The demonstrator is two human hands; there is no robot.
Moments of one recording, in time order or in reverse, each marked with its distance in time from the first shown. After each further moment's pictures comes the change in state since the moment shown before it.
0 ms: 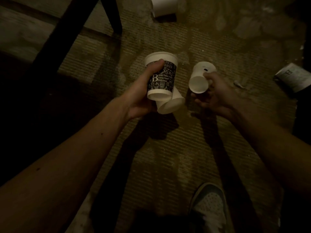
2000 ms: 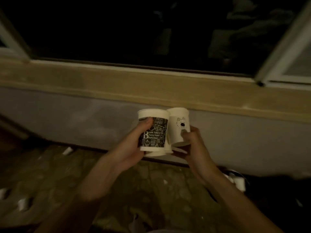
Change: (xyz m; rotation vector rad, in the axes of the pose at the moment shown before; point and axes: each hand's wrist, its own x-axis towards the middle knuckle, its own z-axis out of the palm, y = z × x) left_hand -0.997 0.025 0.589 0.967 -1.157 -0.700; right_hand -1.288 0.141 0.167 1.128 1.199 -0.612
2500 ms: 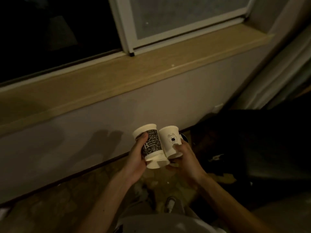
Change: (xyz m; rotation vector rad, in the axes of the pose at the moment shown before) left_hand 0.122 -0.229 0.250 0.071 -0.021 -0.393; right_hand -0.108 0.062 -0.312 0.272 0.442 0.143
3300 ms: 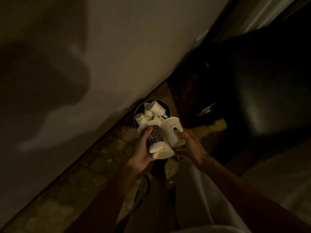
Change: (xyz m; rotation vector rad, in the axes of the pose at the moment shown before) left_hand 0.334 -0.135 0.027 0.228 0.139 -0.623; right_hand 0.257 0.095 -0.176 0.093 0.385 0.469
